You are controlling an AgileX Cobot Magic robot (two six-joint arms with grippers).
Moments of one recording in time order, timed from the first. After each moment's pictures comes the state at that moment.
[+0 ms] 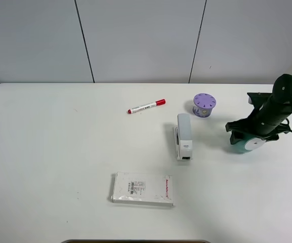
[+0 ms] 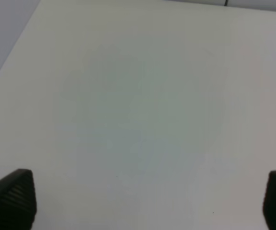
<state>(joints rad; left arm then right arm) -0.01 -0.01 -0.51 0.06 1.06 -0.07 -0.03 1.85 -0.95 0.06 0.53 -0.04</state>
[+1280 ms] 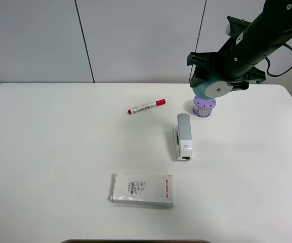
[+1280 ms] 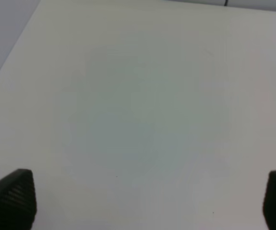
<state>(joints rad) -0.01 -0.01 -0.51 0.06 1.06 -0.07 0.36 1.58 -1.28 0.10 0.83 0.37</state>
